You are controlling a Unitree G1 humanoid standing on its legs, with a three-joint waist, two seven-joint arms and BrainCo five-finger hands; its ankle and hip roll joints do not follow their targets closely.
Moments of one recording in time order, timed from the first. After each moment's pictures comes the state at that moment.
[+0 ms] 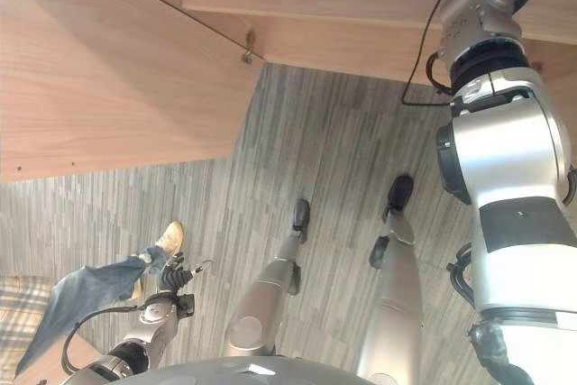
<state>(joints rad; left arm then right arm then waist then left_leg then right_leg) -0.09 0.26 -0.37 1.03 -0.52 -0.25 0.07 -1.63 -0.50 0.36 1.42 1.01 -0.17 -0.50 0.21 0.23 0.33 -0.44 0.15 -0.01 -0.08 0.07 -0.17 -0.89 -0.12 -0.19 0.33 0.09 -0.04</state>
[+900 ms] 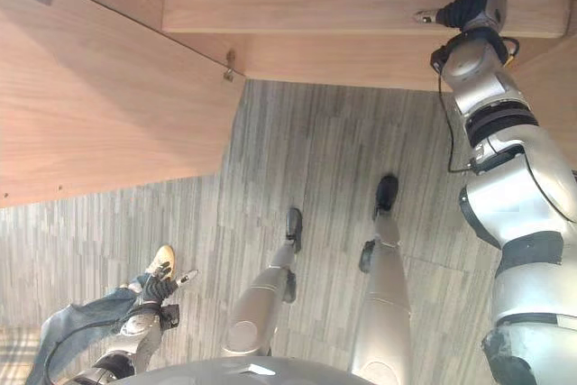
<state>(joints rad) -0.03 0.29 -0.26 1.02 -0.48 -0.27 -0.02 -1.33 -0.68 0.73 1.12 0.19 -0.11 -0.26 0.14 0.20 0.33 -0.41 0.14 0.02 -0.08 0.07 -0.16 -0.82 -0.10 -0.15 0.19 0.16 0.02</state>
